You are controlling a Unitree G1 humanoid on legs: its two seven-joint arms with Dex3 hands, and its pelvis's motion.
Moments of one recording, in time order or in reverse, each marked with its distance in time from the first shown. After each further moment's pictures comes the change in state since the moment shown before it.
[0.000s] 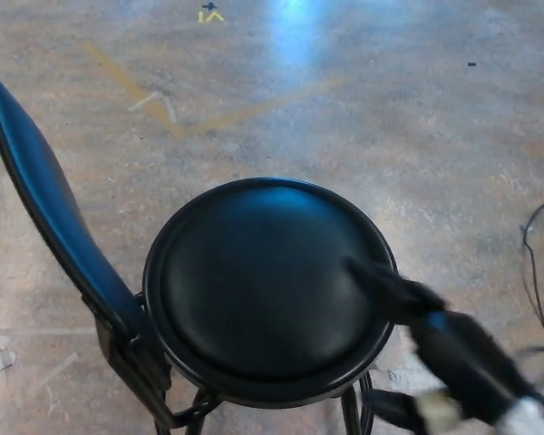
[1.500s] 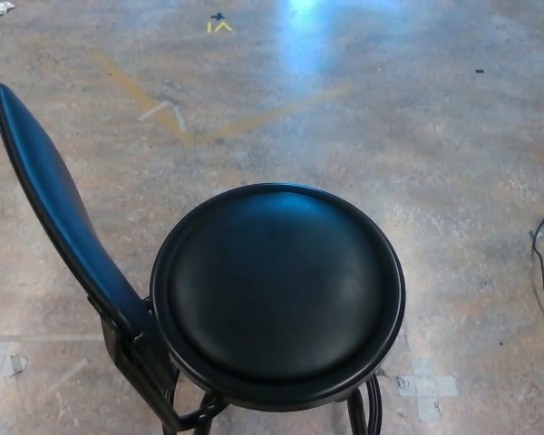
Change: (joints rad) left_arm 0.034 -0.036 -0.008 0.001 -0.004 -0.002 0.019; right_arm -0.094 0.071 -0.305 1.214 0.155 0.022 -0.167
